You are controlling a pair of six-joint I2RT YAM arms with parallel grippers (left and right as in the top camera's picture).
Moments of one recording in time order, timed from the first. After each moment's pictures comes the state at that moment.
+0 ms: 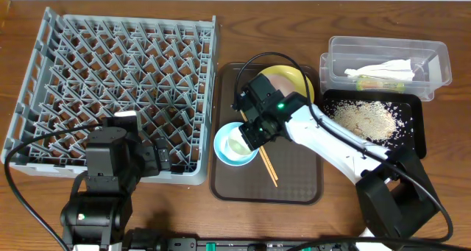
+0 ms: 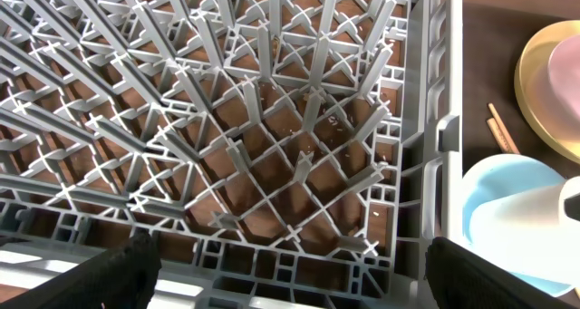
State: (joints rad) left arm -0.04 0.72 0.82 -0.92 -0.04 -0.14; right arm 0.66 1.81 1.26 -0.72 -0.24 0.12
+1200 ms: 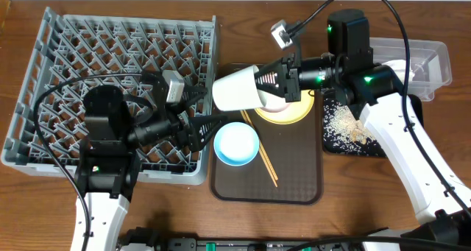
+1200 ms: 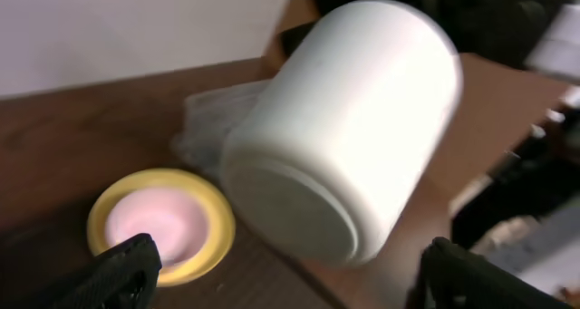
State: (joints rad) left arm -0.04 0.98 0.82 -0.13 1.12 -0.17; right arm 0.33 1.56 1.39 -0.45 -1.22 0.21
